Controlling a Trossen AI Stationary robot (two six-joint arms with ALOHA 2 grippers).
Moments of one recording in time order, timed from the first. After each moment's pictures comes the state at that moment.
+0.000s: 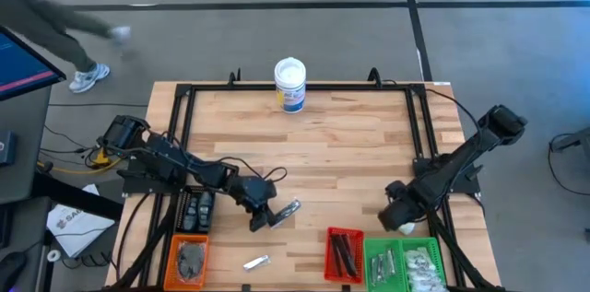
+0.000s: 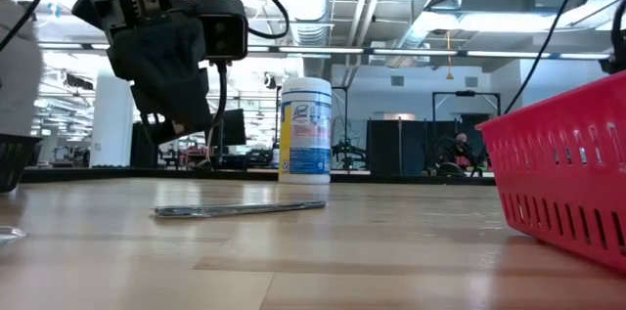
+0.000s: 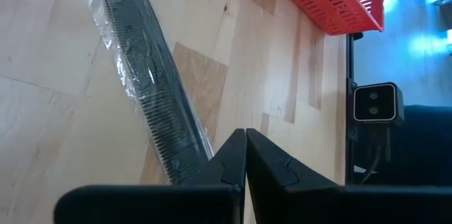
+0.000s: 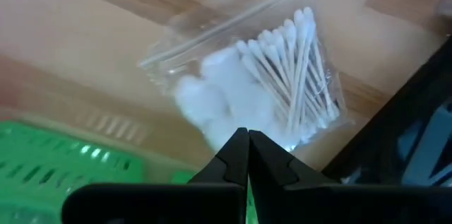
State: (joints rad) left arm -0.29 1.60 0.71 0.14 0.19 -0.74; right arm 0.70 1.33 0.73 -0.95 -0.19 1.80
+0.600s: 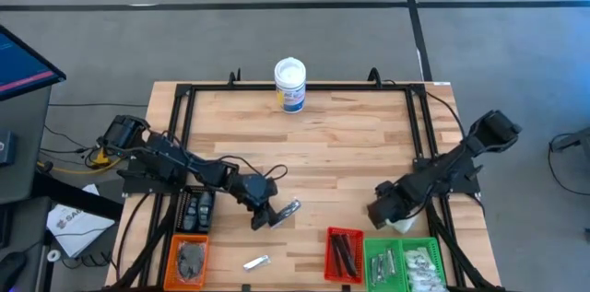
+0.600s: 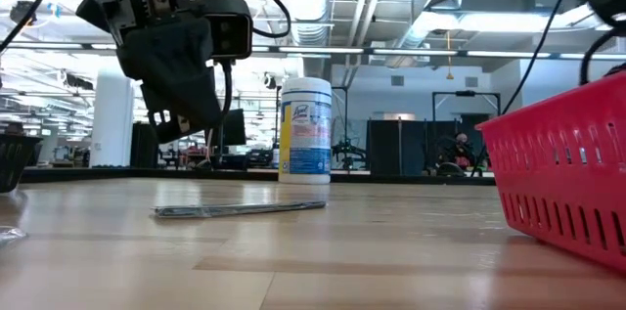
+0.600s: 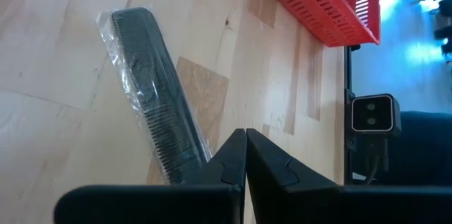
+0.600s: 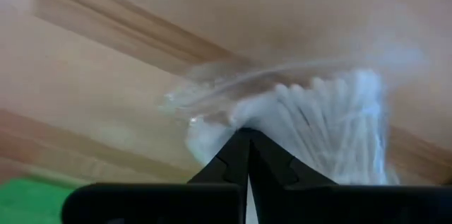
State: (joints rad) left arm -0.28 1.60 0.71 0.16 0.18 -0.74; right arm 0.57 1.44 0.63 -0.71 -0.22 1.68
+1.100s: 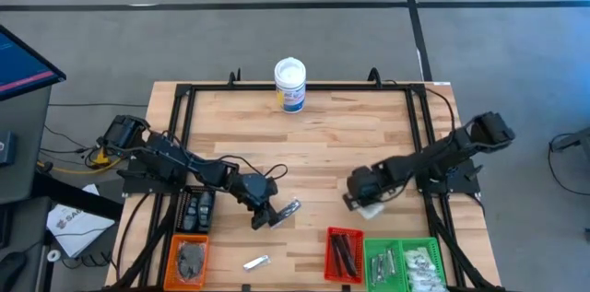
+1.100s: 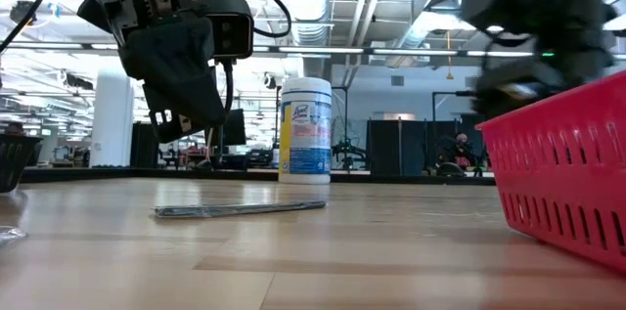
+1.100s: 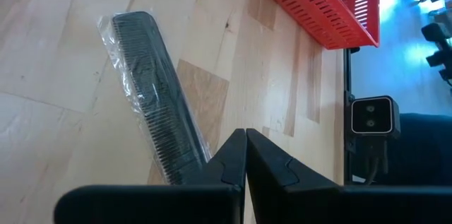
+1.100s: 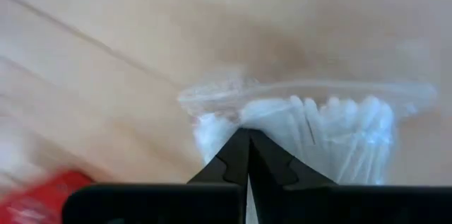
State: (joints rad) left arm -0.28 1.60 0.71 0.16 0.18 -0.74; right arm 0.28 1.49 0.66 -0.45 -0.13 1.43
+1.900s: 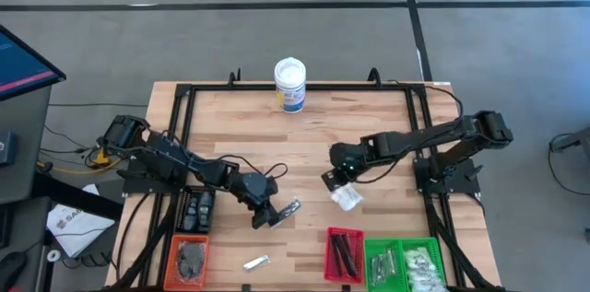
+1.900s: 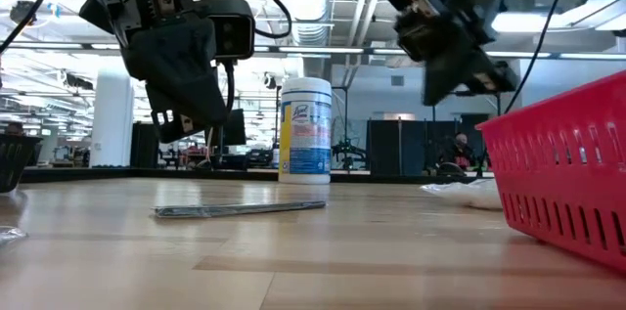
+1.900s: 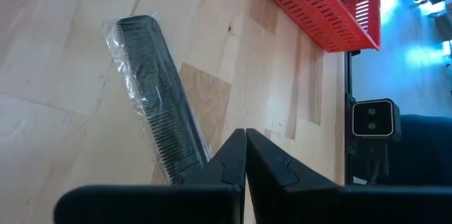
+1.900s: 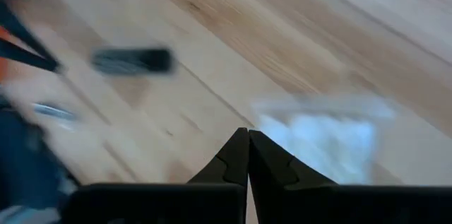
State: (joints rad) left arm -0.27 1.60 0.71 0.16 0.18 -0.74; right arm 0.10 1.49 0.99 -0.57 -0.10 1.10
